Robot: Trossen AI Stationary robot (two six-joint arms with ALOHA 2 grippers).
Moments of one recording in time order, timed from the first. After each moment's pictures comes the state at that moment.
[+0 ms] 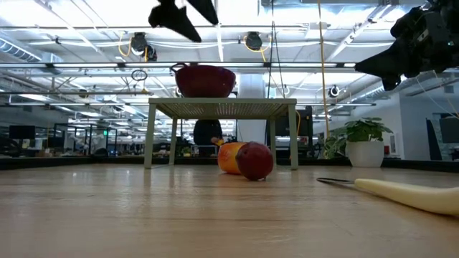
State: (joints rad) left arm -0.12 1.52 1.45 -0.76 -0.40 -0.53; right arm -0.43 0.00 0.19 -0.25 -0.24 0.12
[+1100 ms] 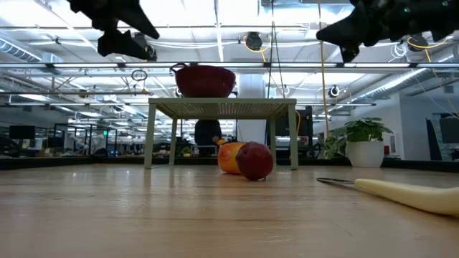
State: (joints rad) left arm -0.02 0.94 0.83 -0.46 -0.27 -0.50; right arm -0.14 0.65 0.42 0.13 -0.11 0.07
